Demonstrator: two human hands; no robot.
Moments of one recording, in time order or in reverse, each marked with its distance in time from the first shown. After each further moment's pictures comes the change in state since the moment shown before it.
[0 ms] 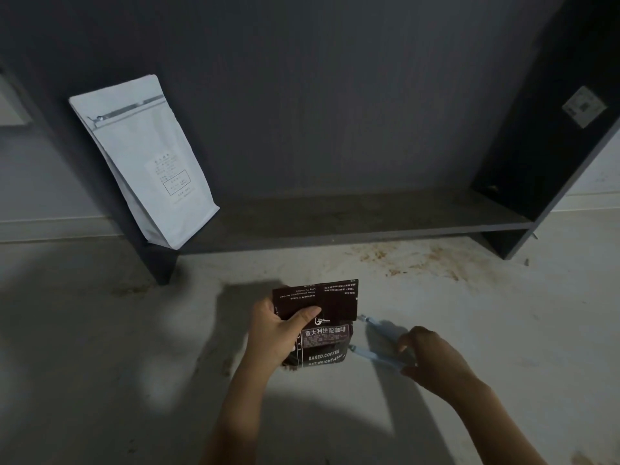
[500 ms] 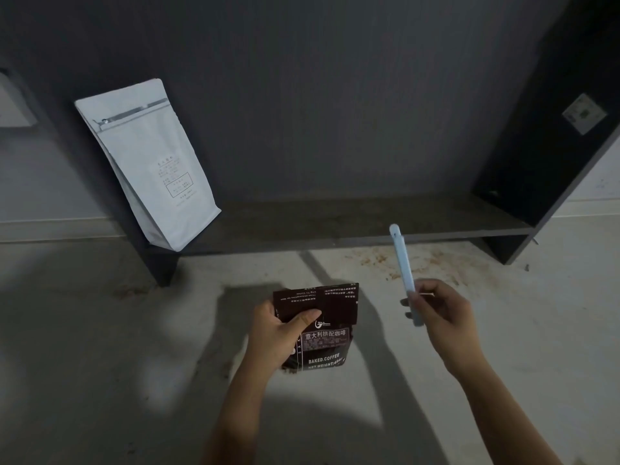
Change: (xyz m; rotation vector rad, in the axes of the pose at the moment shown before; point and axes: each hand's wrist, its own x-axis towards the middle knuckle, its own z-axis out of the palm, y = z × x) left_hand 0.002 -0.002 0.001 -0.030 -0.005 -0.007; right_hand -0.002 -0.024 -0.045 1.129 0.556 -0.135
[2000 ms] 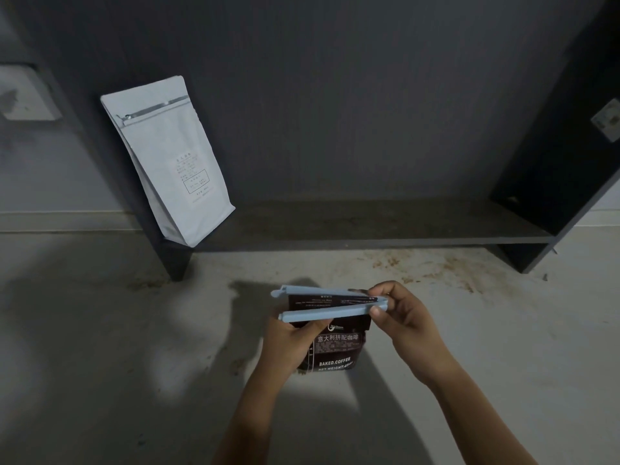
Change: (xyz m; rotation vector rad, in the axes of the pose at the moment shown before) left_hand -0.005 -0.010 0.001 -0.031 -0.014 0.090; right_hand -0.007 -0.016 0.055 0.392 -0.436 -0.016
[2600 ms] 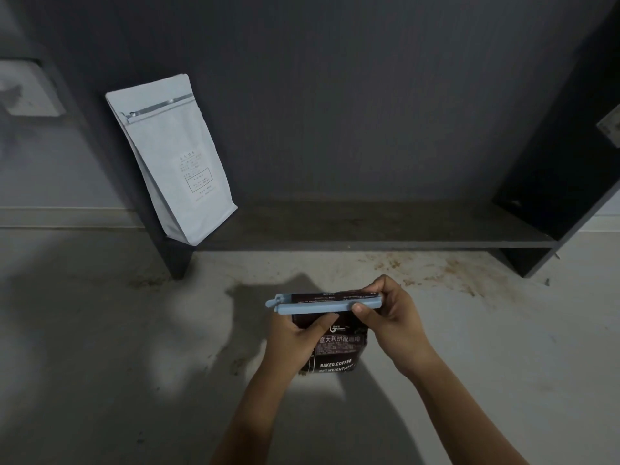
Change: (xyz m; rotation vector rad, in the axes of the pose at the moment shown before) left_hand 0.001 0.002 0.005 -0.050 0.001 0.056; right_hand 0.015 0.002 0.017 -0.074 0.098 0.046
